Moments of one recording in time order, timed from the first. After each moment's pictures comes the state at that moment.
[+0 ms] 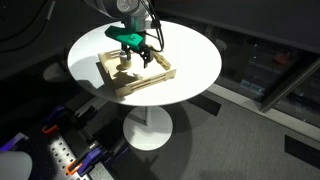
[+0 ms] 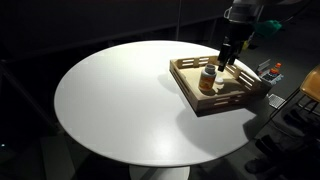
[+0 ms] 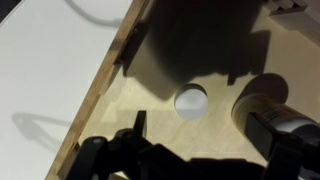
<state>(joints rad) 0.04 0.35 0.03 -2.20 0.08 2.49 -0.16</state>
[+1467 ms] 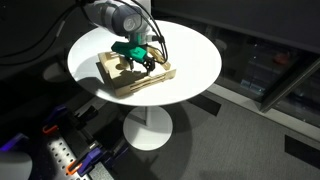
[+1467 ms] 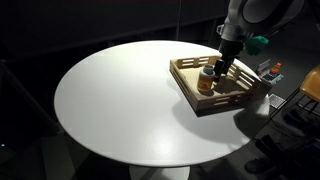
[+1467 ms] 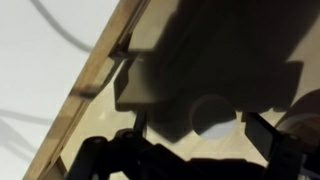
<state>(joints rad) 0.05 0.49 0.04 -2.16 0.00 2.59 -0.16</state>
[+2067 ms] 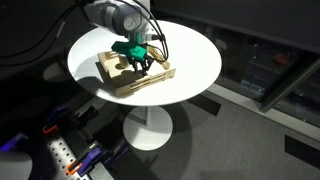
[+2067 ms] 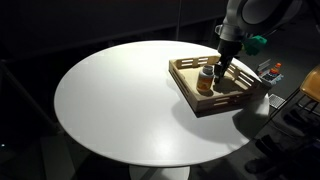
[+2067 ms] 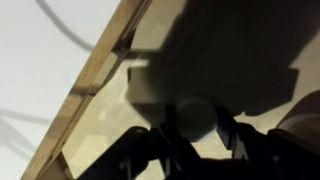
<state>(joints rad) 0.05 0.50 0.03 -2.15 -0.02 2.59 -0.16</state>
